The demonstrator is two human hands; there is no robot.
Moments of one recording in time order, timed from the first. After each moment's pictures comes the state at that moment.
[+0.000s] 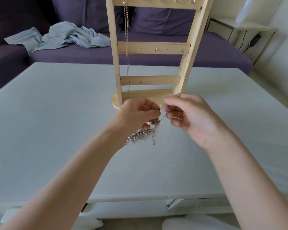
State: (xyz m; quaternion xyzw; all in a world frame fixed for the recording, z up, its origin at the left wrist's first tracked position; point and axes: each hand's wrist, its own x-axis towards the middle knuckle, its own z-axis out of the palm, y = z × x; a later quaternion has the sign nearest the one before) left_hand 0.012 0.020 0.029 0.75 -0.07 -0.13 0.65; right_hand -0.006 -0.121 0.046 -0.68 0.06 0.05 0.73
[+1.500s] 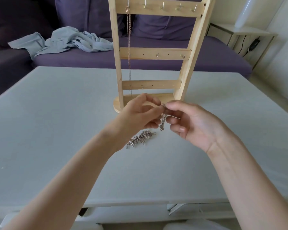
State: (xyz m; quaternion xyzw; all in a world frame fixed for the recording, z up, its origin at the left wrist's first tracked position) left_hand 0.013 0.024 0.032 0.66 -0.14 -0.14 0.72; right_hand -0.004 -0.124 0.046 -0.58 0.07 0.13 0.80
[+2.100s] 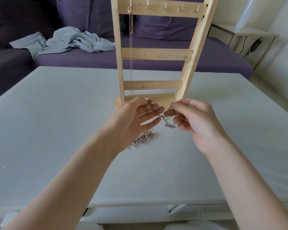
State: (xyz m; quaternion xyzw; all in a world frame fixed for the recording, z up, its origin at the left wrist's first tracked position) left_hand 0.017 0.027 0.036 0.50 0.02 -0.19 0.85; right_hand -0.003 -0.119 0.039 -0.68 0.13 -0.04 0.72
